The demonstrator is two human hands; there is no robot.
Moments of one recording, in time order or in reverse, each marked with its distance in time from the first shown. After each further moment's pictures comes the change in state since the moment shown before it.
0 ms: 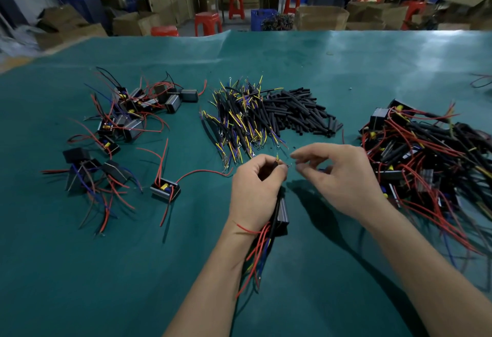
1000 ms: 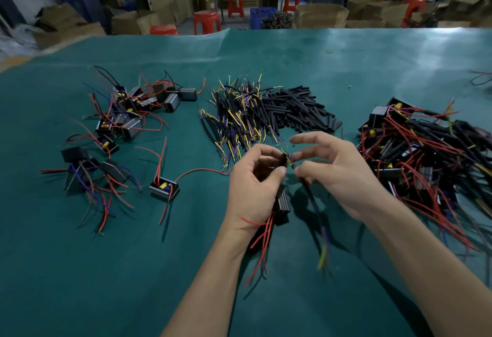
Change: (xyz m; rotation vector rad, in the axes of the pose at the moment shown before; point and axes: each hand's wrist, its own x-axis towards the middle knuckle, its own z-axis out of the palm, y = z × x) left_hand -0.004 0.003 -0.004 -0.126 -0.031 0.085; right_hand 0.001 -0.010 0.000 0.678 -0.150 0.398
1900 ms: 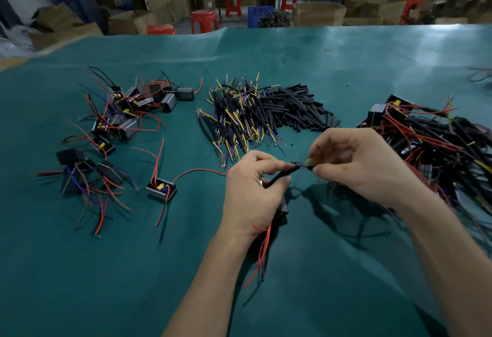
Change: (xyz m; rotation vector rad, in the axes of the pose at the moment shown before) left_hand -0.007 0.006 -0.004 0.274 -0.021 0.114; right_hand -0.001 -0.014 -0.038 -0.438 -0.084 -0.187
